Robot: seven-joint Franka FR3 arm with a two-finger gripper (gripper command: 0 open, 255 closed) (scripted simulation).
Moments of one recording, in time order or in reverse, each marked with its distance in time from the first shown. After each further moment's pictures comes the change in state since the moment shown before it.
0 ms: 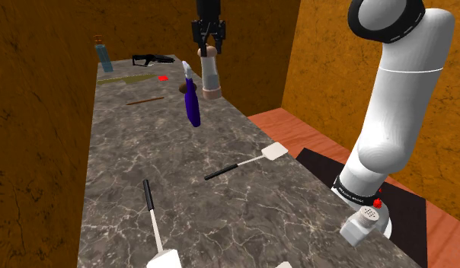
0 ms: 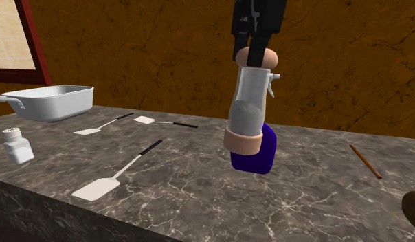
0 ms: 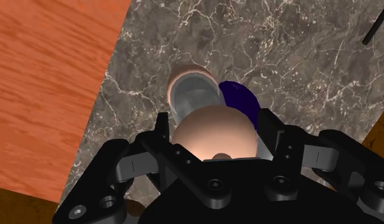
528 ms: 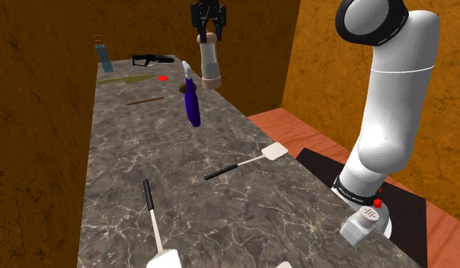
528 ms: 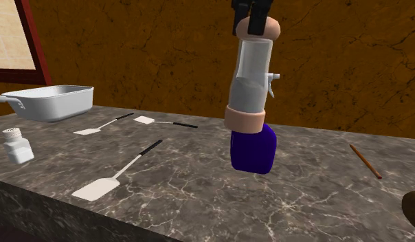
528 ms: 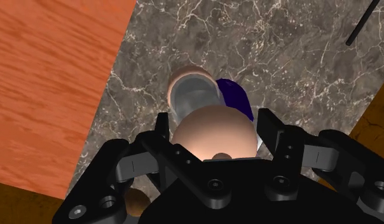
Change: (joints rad) arm 0.008 0.074 0.003 0.224 -0.008 -0.149 0.015
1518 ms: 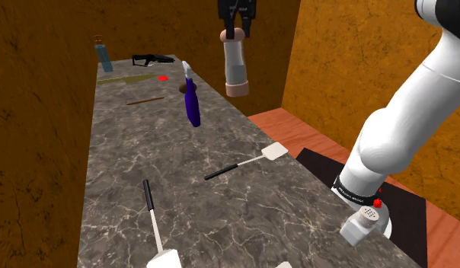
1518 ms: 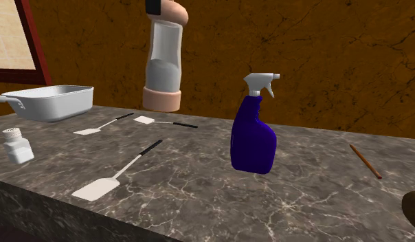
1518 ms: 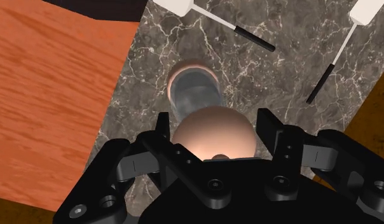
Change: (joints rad) arm 0.033 -0.453 0.037 -0.473 0.078 0.033 0.089
